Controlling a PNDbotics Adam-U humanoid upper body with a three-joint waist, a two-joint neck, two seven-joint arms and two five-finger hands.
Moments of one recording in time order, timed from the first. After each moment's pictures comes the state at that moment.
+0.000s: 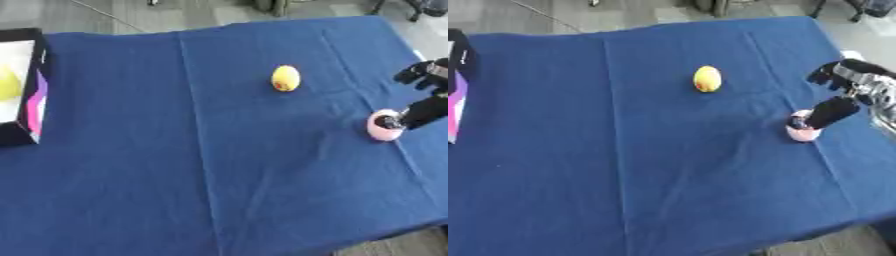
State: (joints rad) left arm -0.55 0.83 -0.15 -1.98 0.19 0.25 0.39; right arm -0.15 -1.12 0.01 -1.97 0.26 0.89 0.36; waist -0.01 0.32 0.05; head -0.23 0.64
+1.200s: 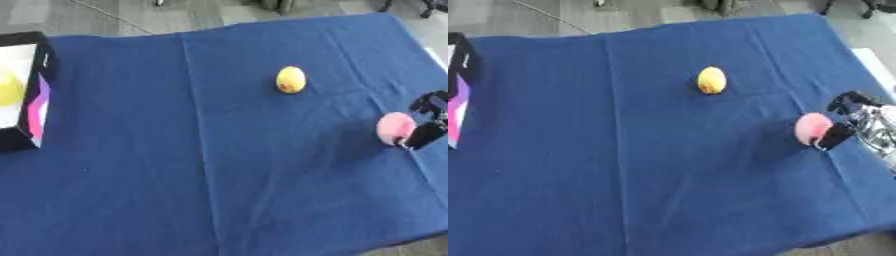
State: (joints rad) left arm -0.56 0.80 -0.15 -1.99 0.16 0.19 0.39; right arm -0.13 -1.03 0.01 -1.72 0.38 0.90 0.28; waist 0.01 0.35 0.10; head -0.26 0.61
